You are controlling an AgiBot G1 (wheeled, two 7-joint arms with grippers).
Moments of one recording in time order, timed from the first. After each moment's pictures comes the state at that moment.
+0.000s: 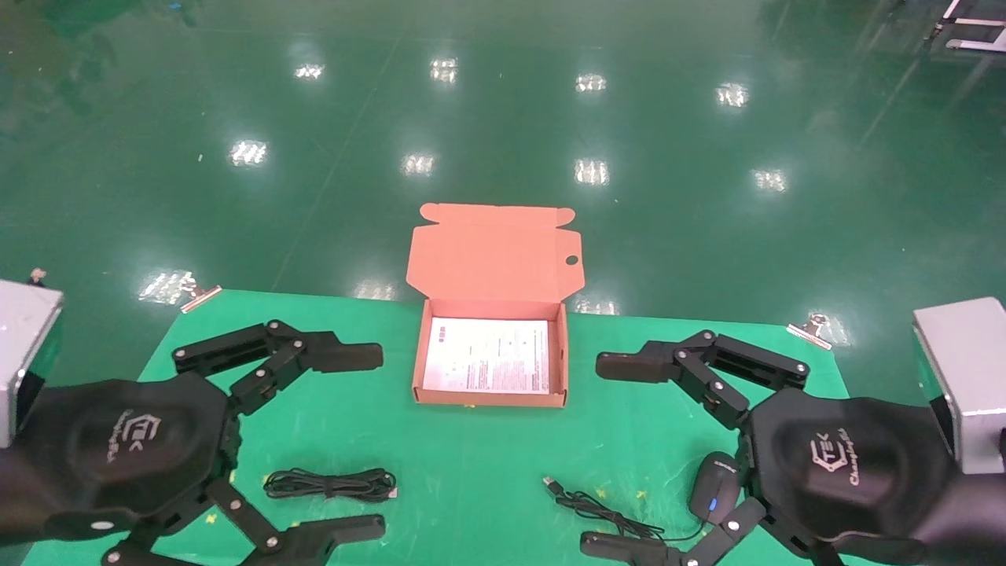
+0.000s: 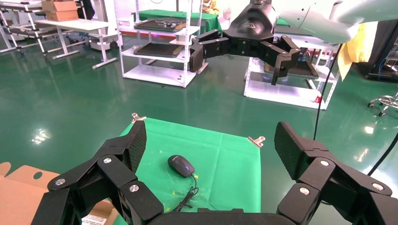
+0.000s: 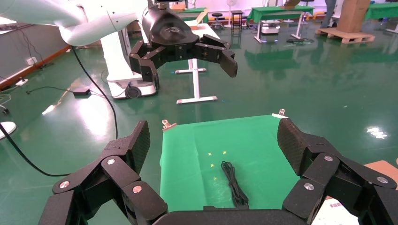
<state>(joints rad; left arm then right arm) -1.07 0.61 0.28 -1.28 0.73 1.50 -0.19 1.07 -0.61 -0.28 1.28 -0.73 -1.49 0.19</state>
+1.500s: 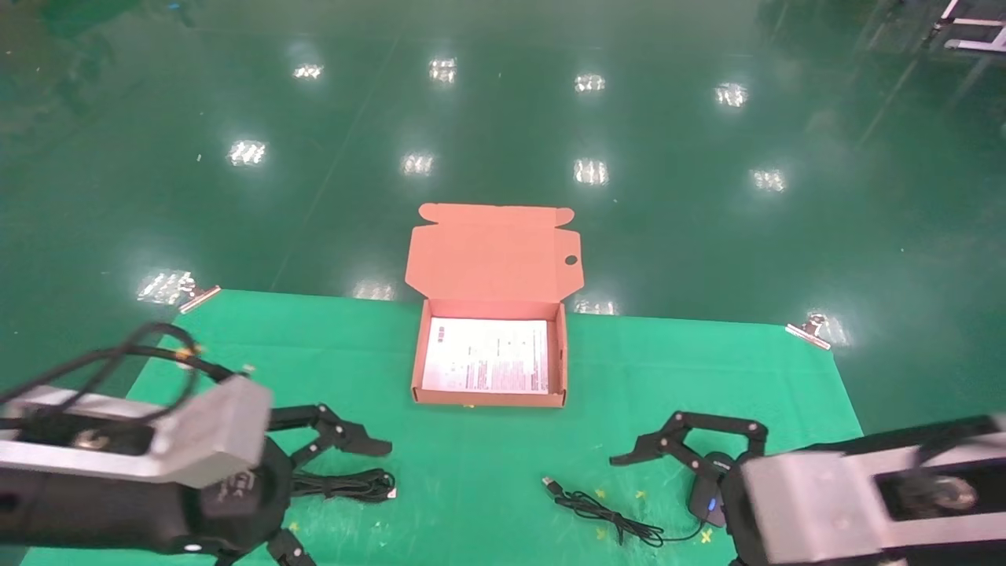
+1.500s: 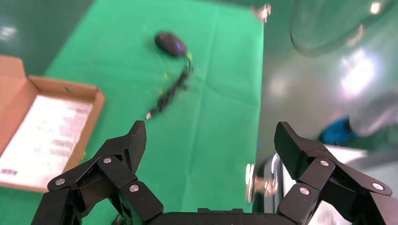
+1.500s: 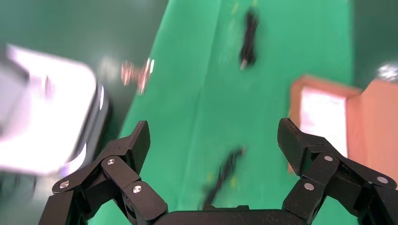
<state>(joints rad) -1.36 0.69 0.55 -1.31 1.21 1.56 -0.37 1.49 -0.63 -0.67 1.35 -1.23 -1.58 0.08</state>
